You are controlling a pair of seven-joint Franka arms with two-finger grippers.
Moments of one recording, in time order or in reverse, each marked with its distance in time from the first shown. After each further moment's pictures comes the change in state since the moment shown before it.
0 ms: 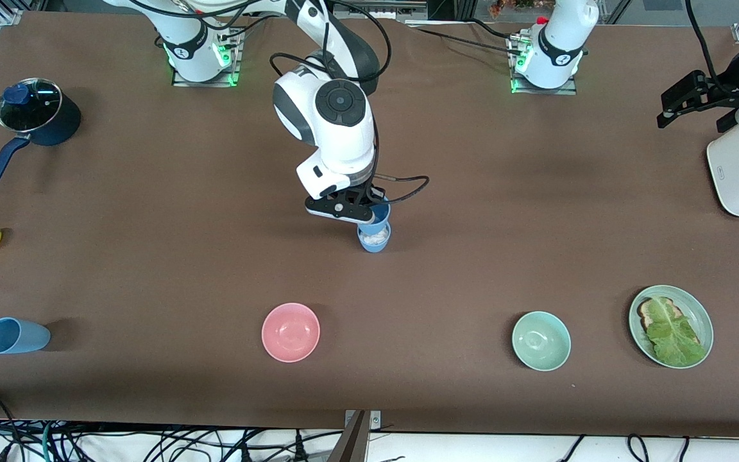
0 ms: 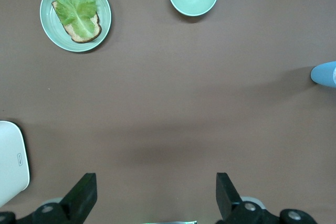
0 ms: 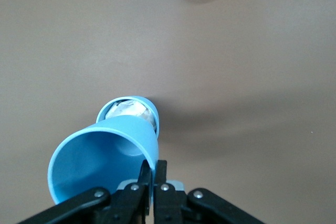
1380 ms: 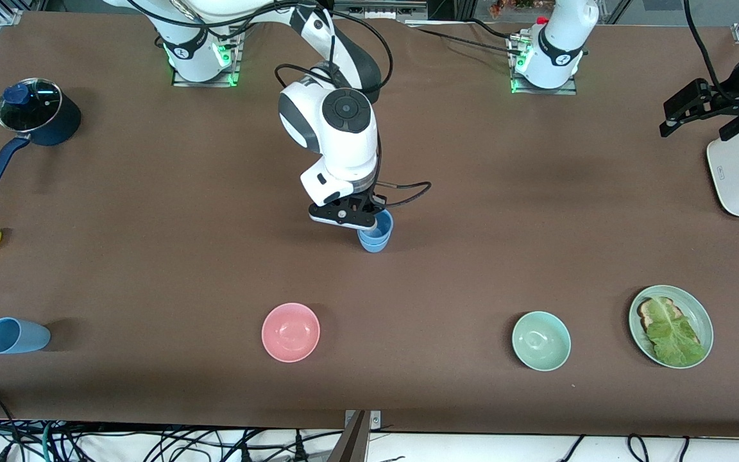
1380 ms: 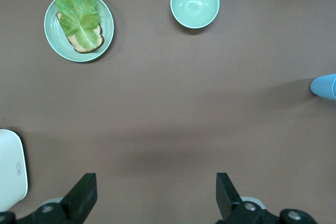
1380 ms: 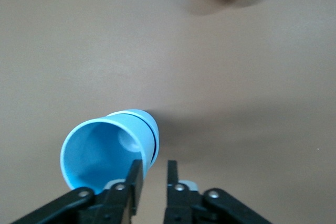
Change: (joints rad) left arm 0.001 0.010 -0.001 0.000 0.000 0.046 -0.009; right arm 0.008 0.030 -0.009 0.001 -0.039 0.047 0.002
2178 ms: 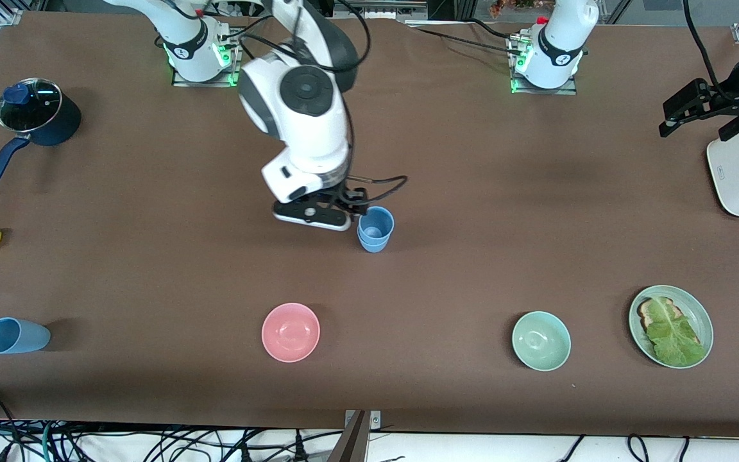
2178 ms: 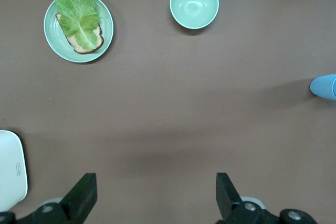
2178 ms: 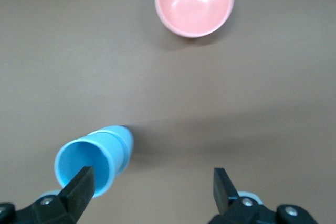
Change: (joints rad) left arm -0.001 0.000 -0.001 0.000 0.000 0.002 0.000; right arm -0.089 -0.130 -0.019 0.038 0.005 -0.173 -0.159
